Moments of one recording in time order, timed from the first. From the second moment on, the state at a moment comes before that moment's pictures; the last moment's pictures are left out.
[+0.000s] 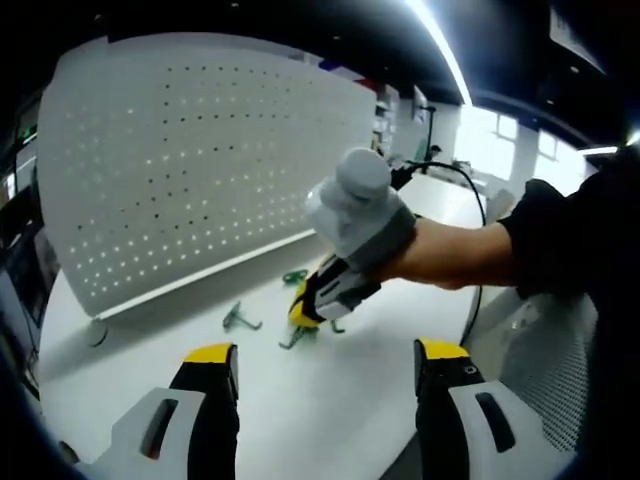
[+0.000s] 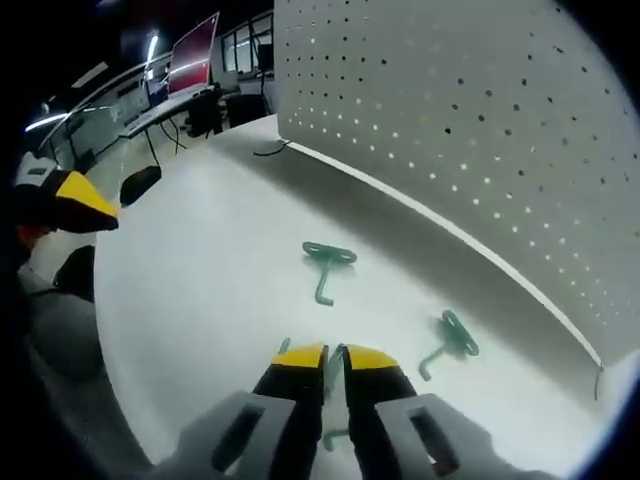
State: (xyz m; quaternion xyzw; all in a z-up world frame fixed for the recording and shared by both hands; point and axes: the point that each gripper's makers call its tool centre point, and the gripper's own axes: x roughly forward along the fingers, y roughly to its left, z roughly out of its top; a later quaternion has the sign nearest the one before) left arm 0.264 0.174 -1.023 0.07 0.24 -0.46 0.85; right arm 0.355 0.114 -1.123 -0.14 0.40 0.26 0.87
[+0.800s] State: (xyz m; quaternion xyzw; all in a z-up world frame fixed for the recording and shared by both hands) left arm 0.266 0.176 -1.023 0.08 0.24 -0.45 0.86; right arm 0.351 0.122 -1.120 -0.14 0.39 0.27 0.87
